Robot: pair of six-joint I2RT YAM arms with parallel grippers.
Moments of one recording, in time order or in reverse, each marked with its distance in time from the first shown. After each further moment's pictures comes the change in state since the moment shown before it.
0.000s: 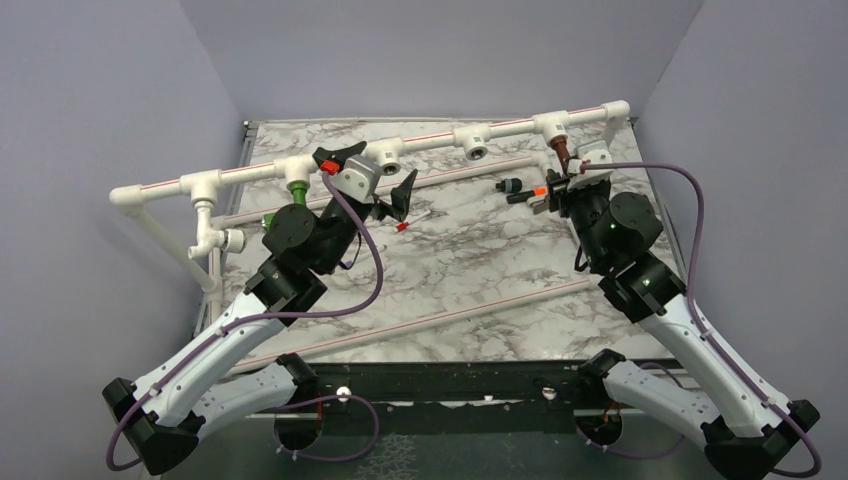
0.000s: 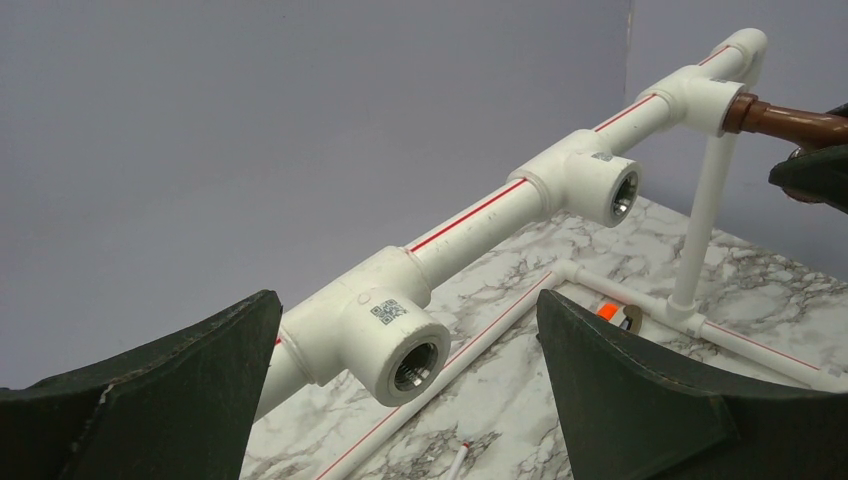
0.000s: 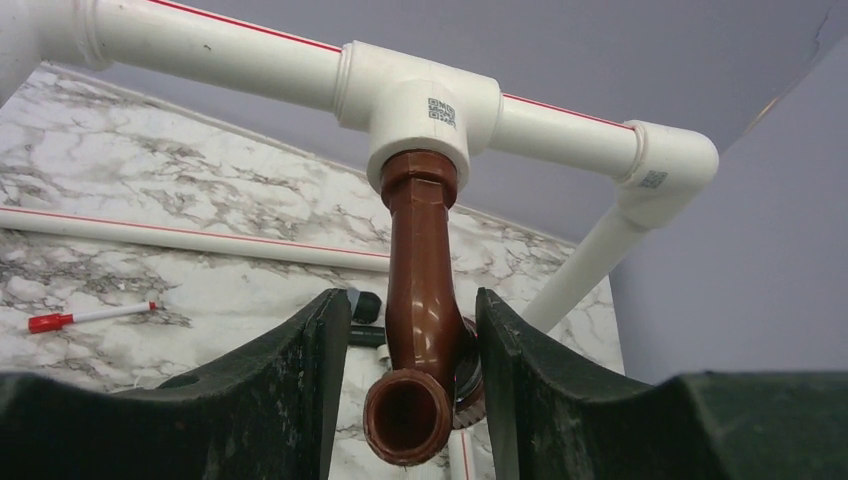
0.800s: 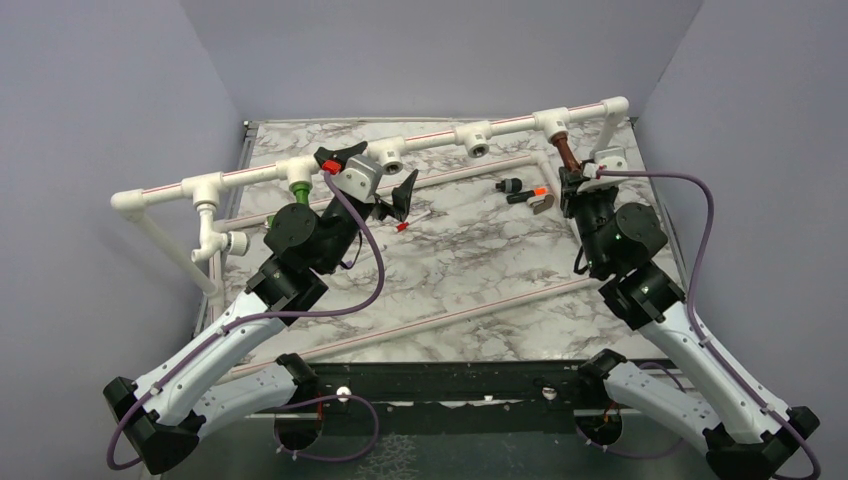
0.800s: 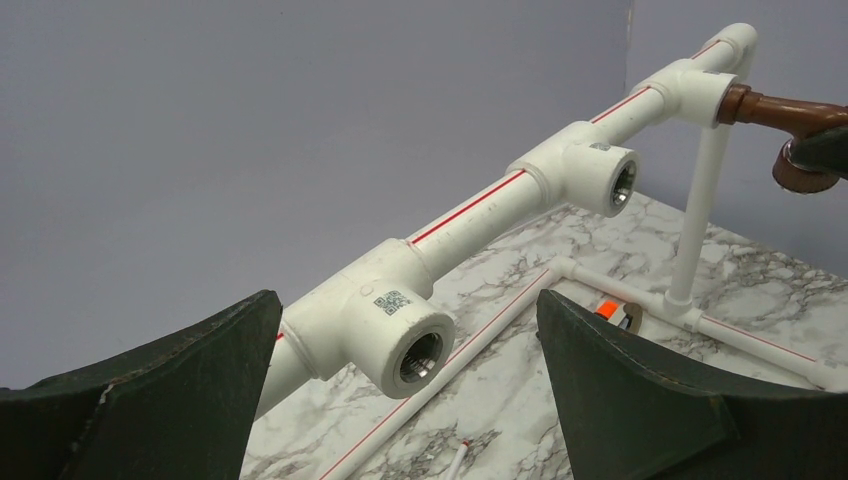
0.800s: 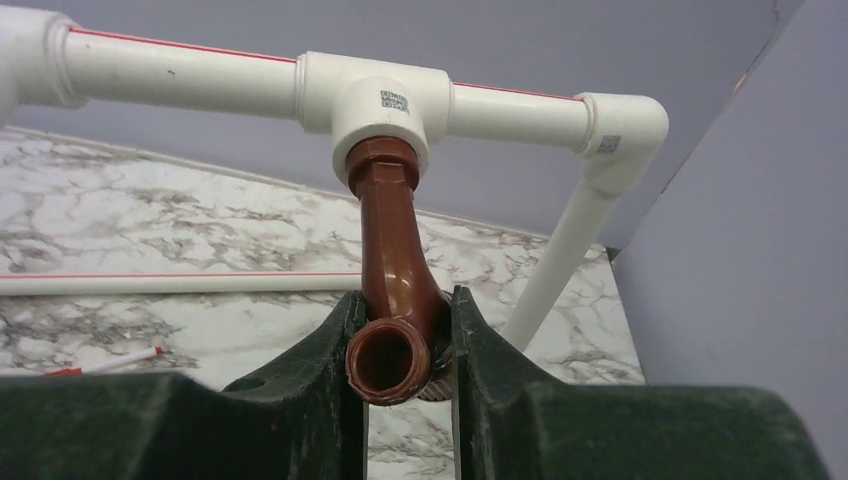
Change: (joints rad) left arm 0.000 0.006 0.000 0.000 0.000 0.000; right arm -0.002 -0.047 -0.067 0.092 0.045 0.044
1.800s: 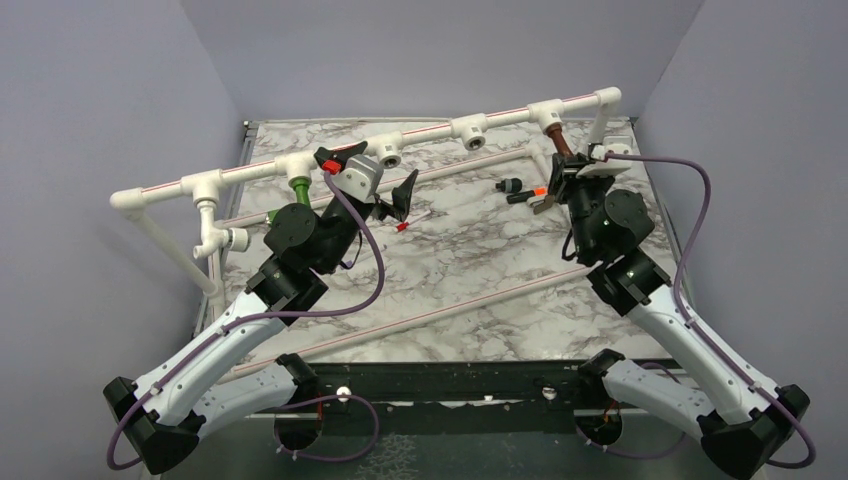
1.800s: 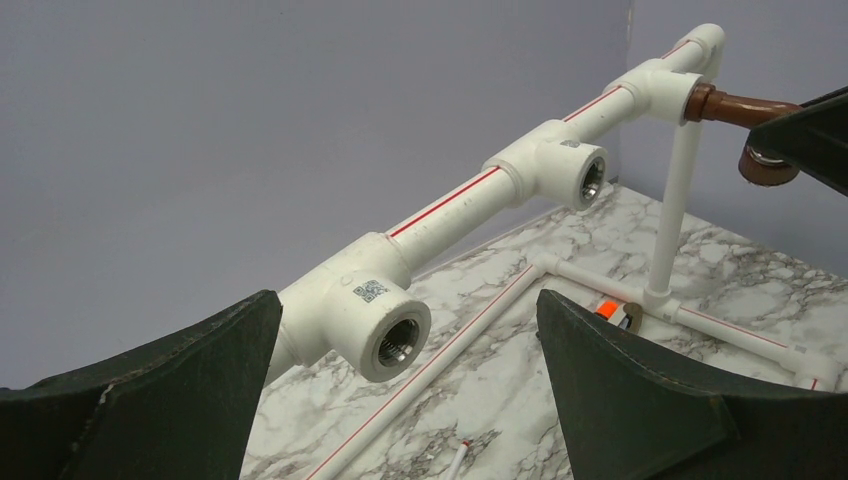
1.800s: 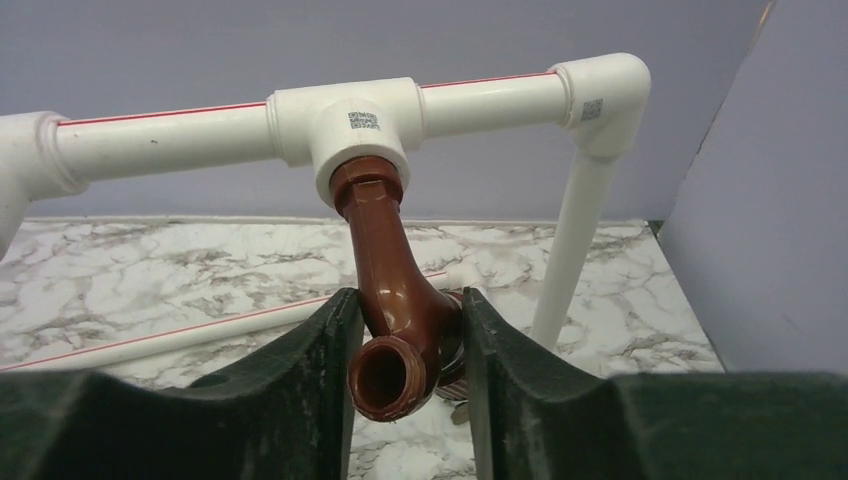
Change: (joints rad) left arm 0.000 0.000 0.000 0.000 0.000 0.000; right arm -0.005 0.106 0.021 0.124 0.087 0.180
